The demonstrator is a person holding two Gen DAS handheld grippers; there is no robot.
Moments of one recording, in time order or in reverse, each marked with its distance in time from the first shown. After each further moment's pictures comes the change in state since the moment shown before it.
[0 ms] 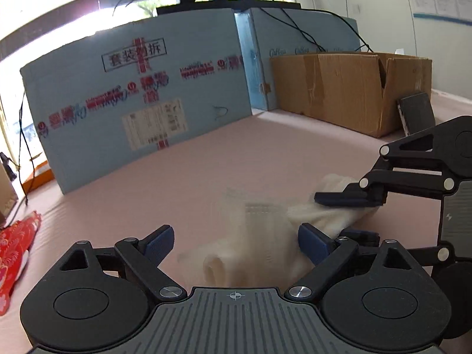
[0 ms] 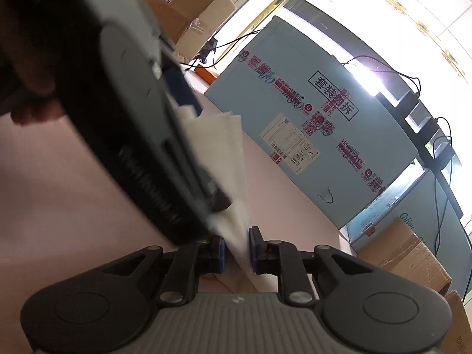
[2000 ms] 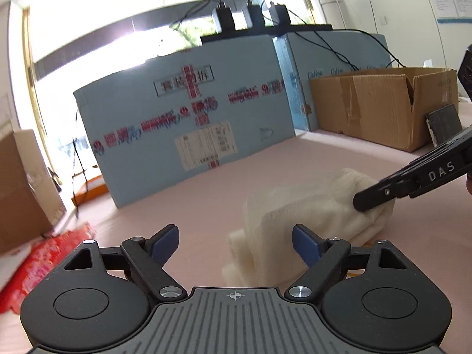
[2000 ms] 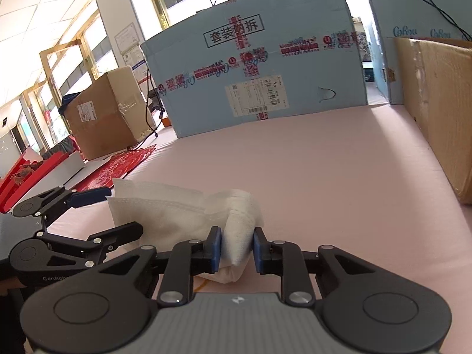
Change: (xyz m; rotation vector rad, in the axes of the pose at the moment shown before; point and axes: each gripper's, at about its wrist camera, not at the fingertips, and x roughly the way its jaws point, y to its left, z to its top) left arm -0.046 0.003 0.001 0.064 -0.175 0.257; right arm 0.053 -0.107 -0.053 0.843 0.044 0.434
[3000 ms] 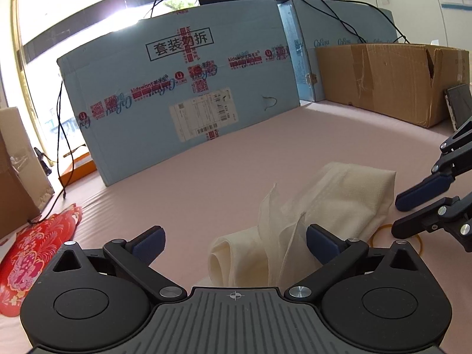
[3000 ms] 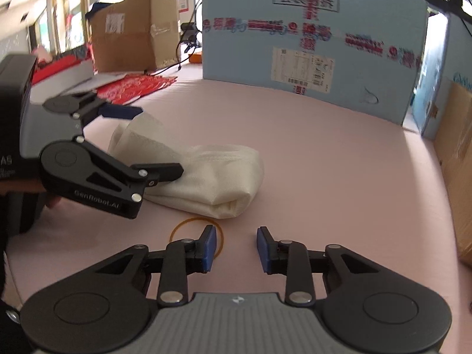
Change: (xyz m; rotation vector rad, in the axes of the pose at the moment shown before) left arm 0.051 0.016 -0.014 -0.012 0.167 -0.098; right arm 0.003 0.062 -0.012 -0.451 0.163 -0.105
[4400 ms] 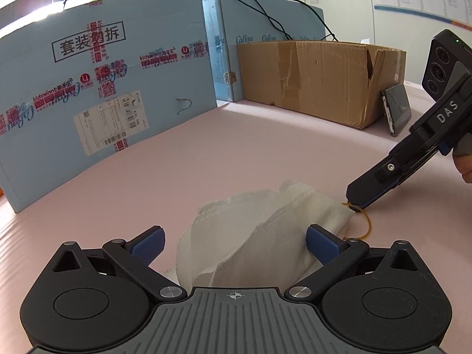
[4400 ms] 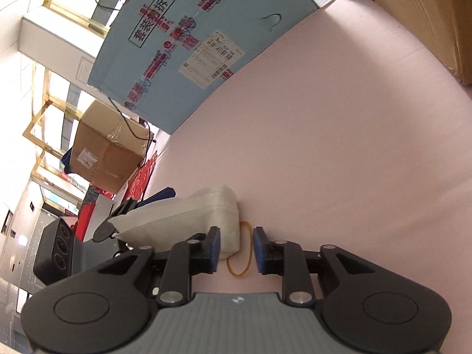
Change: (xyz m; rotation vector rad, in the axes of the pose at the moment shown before) left arm 0.042 0.000 0.024 0.049 0.030 -0.378; right arm 0.005 -0.127 -0.031 0.873 -0.003 0.366
